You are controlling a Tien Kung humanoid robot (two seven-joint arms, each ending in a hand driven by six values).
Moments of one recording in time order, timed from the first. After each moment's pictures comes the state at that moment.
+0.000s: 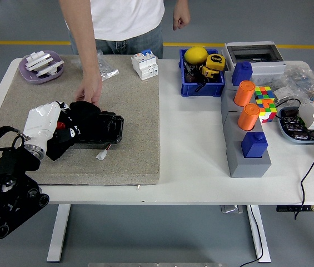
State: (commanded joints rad) left arm -0.42 0.44 -0.70 -1.19 1.92 0.53 0.44; right arm 0.19 -0.40 0.26 0.27 -0.05 0.04 -0.22
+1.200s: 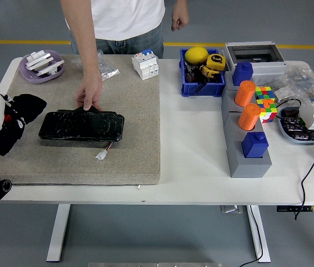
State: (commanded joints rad) left arm -0.40 0.52 -0.88 -1.04 1.90 0.54 0.40; right arm 0.19 -0.40 0.27 0.27 -0.05 0.05 -0.22
